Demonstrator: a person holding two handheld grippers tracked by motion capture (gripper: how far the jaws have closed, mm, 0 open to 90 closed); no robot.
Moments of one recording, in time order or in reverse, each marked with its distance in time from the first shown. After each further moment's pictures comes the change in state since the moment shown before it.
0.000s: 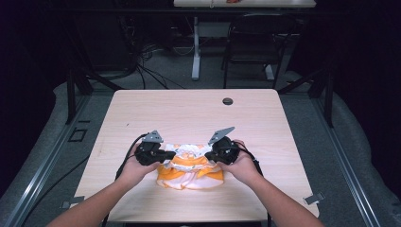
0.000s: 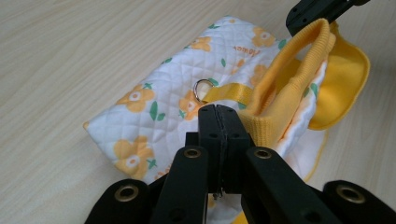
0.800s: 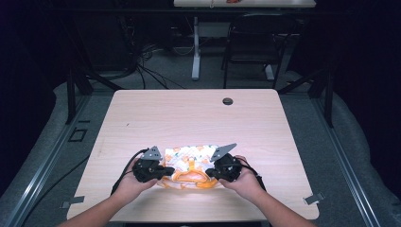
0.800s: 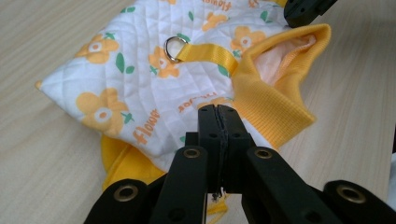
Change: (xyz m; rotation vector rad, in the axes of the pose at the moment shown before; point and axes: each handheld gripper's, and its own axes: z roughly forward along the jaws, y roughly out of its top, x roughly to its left) left arm -0.026 -0.037 -0.001 0.054 -0.040 0.048; right arm 0.031 -0.035 0.002 0.024 0.068 -0.017
